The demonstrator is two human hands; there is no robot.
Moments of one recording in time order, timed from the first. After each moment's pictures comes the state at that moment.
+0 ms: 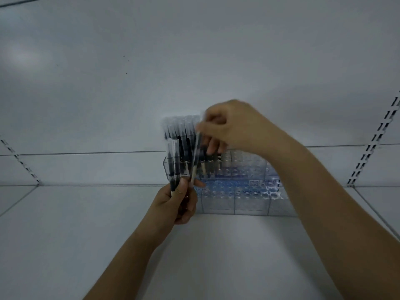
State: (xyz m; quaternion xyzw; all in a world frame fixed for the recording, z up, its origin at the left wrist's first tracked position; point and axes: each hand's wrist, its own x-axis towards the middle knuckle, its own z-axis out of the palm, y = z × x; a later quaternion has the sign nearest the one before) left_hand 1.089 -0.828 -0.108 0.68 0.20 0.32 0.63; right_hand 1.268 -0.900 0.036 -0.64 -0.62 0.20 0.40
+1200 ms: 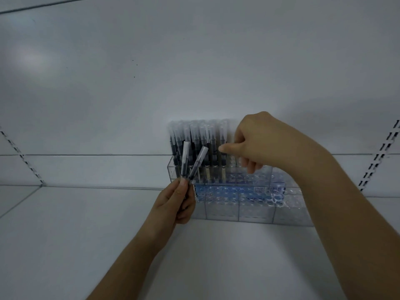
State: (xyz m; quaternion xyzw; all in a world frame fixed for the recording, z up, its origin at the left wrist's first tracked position) left_hand 1.087 -0.825 -0.104 0.64 0.19 0.33 0.66; right_hand 1.282 -0.911 0.037 -0.77 -0.61 0.07 0.17
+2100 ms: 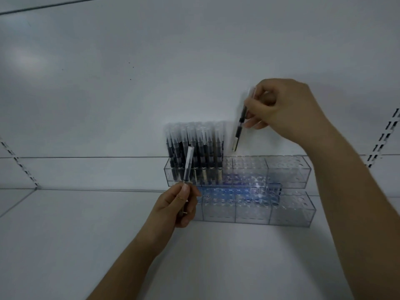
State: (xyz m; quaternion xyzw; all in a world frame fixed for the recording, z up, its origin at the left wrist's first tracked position) left_hand 1.088 -0.828 -0.107 0.67 0.20 0.33 0.63; right_hand 1.322 -0.917 0.050 -0.66 -0.56 0.02 0.50
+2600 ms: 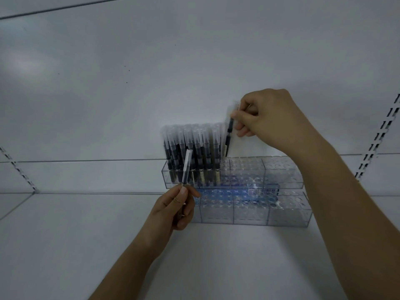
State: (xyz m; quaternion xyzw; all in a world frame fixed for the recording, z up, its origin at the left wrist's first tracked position) left_hand 1.087 -0.827 -0.109 0.66 0.17 0.32 0.66; right_hand 1.317 -0.907 0.043 -0.69 -0.58 -0.02 0.42
